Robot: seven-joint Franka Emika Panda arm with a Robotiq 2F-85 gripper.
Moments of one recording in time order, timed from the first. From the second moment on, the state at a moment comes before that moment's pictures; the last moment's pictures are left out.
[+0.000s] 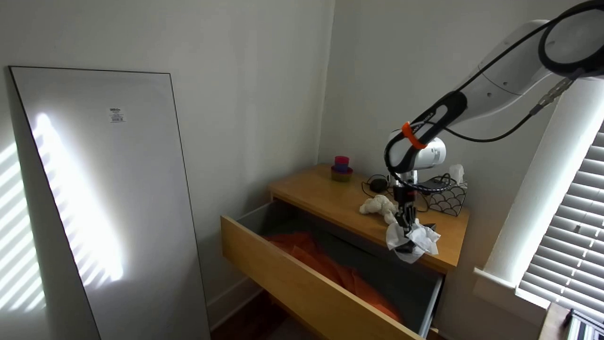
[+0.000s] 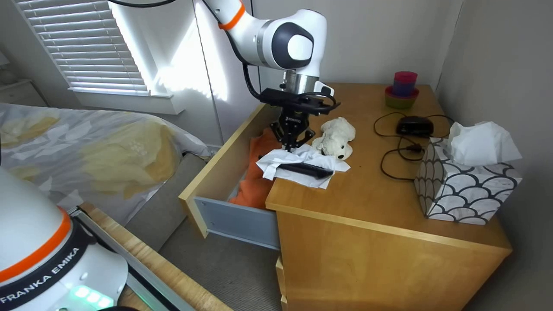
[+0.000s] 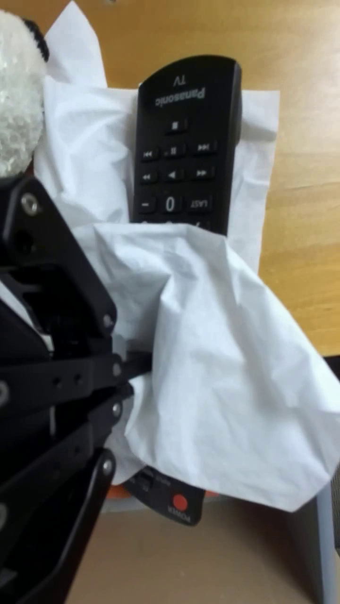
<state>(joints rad) -0.21 0.47 -0.06 -2.05 -0.02 2.19 -0.41</state>
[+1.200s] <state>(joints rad) -0.35 0.41 -0.12 -2.08 0.05 2.19 -0.44</state>
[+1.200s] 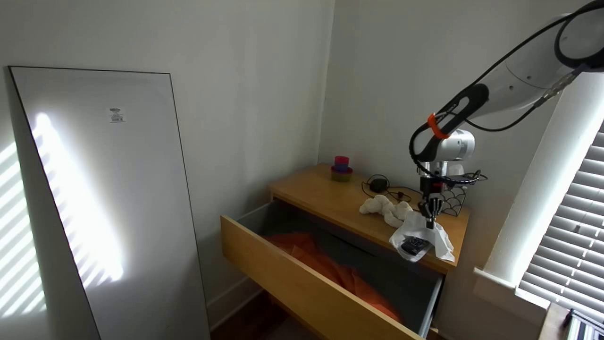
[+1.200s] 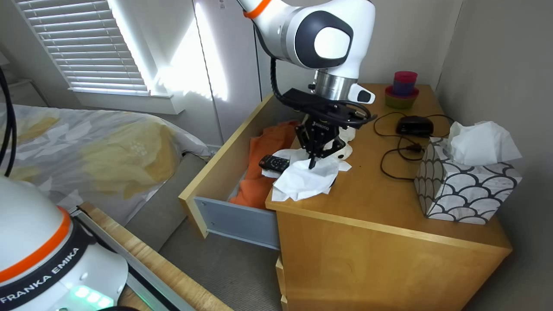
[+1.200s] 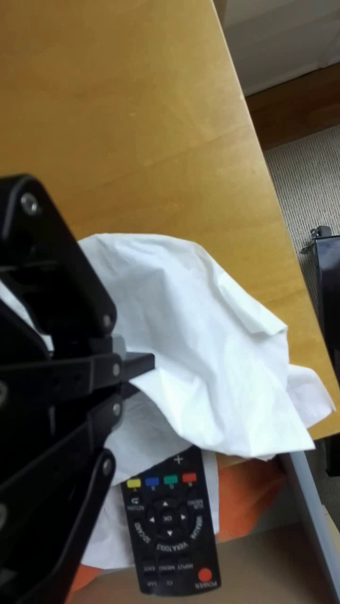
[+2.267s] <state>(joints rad) -0.31 0.38 -0.06 -2.13 0.06 2.19 -0.53</state>
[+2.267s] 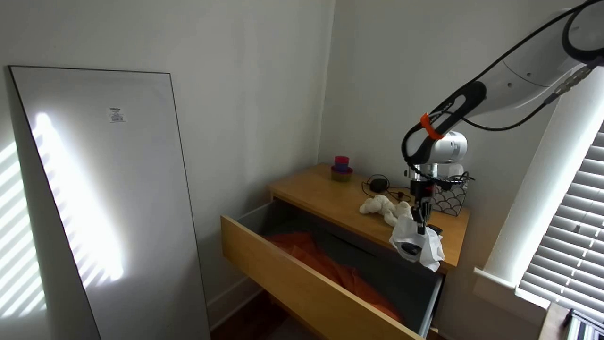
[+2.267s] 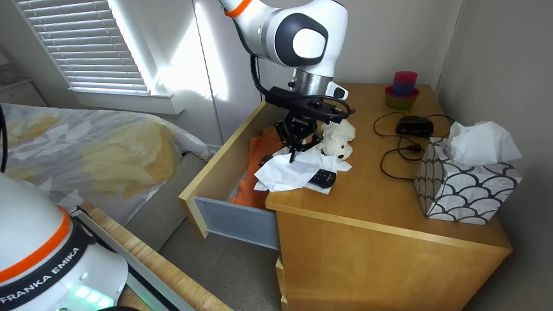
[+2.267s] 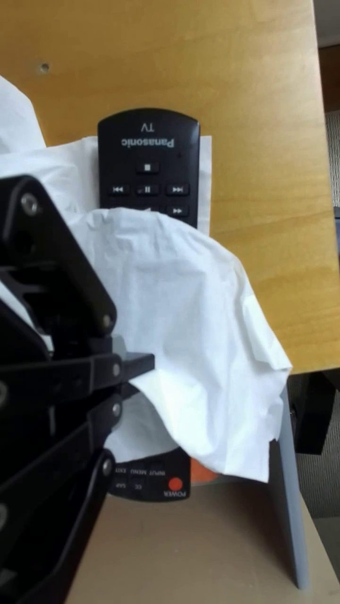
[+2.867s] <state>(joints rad) -0.33 0.40 -0.09 -2.12 0.06 2.19 -0.53</state>
